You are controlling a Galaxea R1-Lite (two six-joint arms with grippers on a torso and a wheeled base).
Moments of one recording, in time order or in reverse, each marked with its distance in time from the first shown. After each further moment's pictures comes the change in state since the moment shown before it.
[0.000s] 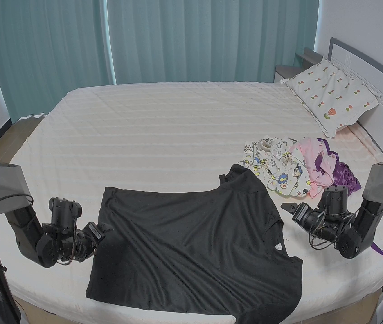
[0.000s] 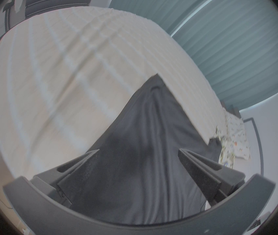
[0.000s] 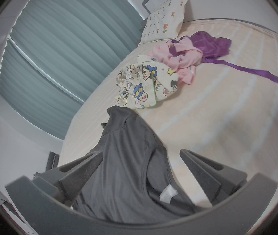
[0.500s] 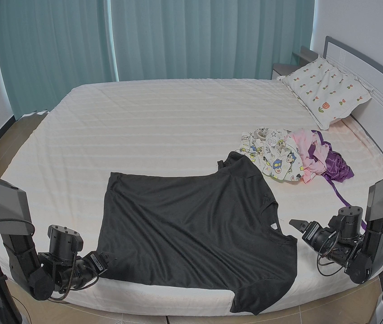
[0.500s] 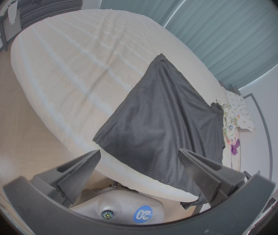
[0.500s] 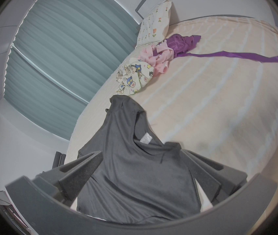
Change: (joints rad) left arm -0.131 -0.052 0.332 -0.224 0.083 0.037; right arm 0.012 0.007 0.344 -0.378 0.001 0.059
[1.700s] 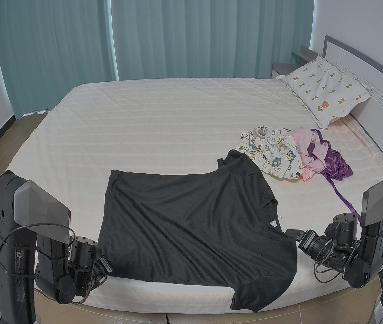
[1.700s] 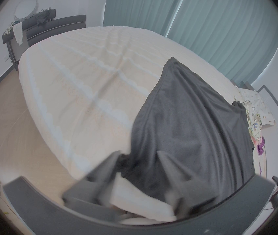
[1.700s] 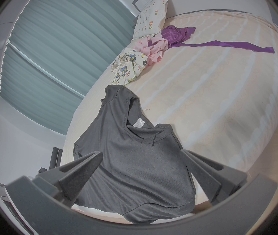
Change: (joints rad) left arm -0.022 0.339 -0.068 -0.275 0.236 0.088; right arm 0.035 0.037 0.033 -0.004 -0.005 0.013
